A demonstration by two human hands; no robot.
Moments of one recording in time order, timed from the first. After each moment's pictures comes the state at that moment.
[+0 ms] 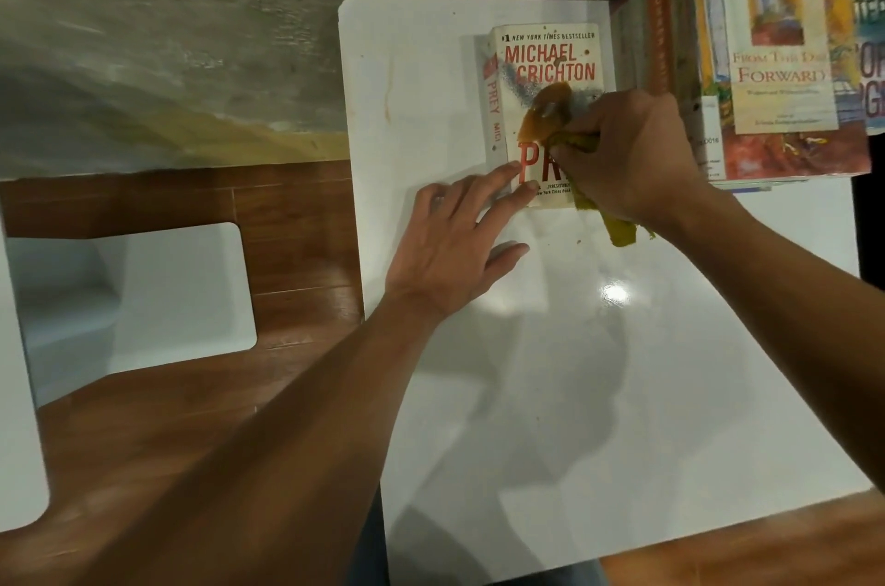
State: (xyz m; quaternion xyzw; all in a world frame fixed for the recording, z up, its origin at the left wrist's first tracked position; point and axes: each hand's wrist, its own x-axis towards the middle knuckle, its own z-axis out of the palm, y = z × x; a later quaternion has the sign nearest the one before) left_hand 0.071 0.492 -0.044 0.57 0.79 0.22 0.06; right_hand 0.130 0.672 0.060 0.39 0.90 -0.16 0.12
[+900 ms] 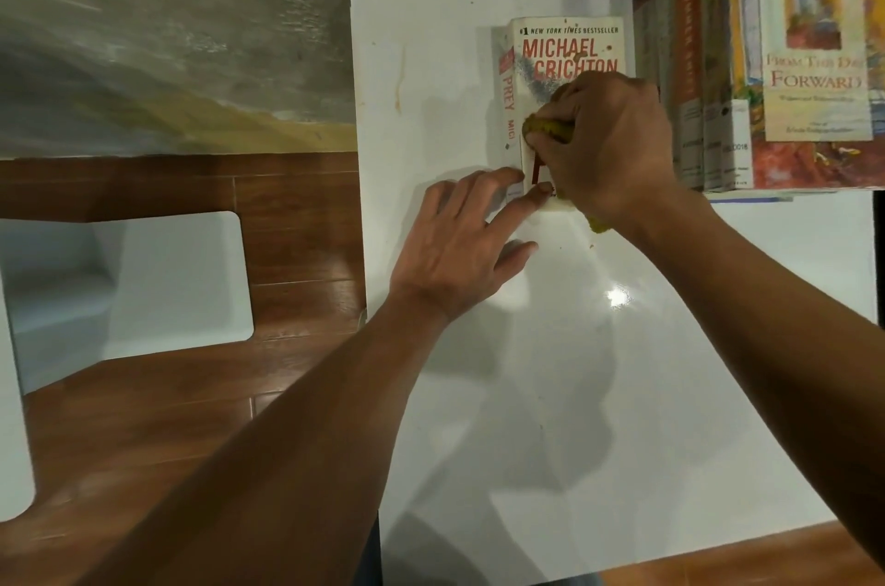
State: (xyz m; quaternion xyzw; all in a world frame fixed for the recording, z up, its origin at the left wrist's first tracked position) left_hand 0.070 0.495 -0.045 0.54 0.79 0.27 0.04; right_hand 0.106 0.656 0.046 0.36 0.92 -0.14 0.05
